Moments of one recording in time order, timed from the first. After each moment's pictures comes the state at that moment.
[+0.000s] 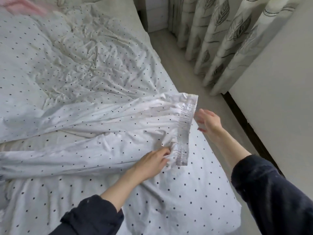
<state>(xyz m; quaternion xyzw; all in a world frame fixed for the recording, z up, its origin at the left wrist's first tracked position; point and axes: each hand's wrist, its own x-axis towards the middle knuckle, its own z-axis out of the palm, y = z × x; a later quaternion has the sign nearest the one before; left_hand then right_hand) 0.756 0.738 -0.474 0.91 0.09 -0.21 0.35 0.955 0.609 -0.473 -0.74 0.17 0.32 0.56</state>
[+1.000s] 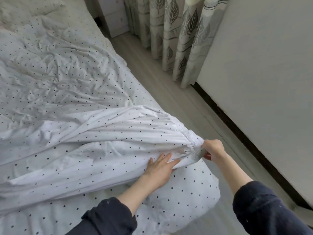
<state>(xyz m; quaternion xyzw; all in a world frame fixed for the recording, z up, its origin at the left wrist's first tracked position) 0.766 0.634 -0.475 0.91 -0.05 -0.36 0.18 0.891 0.464 -0.487 -0.78 0.37 0.30 0.40</state>
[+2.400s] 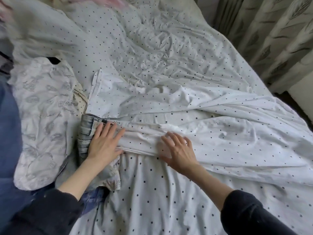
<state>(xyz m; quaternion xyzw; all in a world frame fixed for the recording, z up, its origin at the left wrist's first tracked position) 0.429 1.132 -0.476 0.96 0.19 -0.16 -0.11 0.570 0.908 -0.493 -0.87 -0.45 0.17 0.12</state>
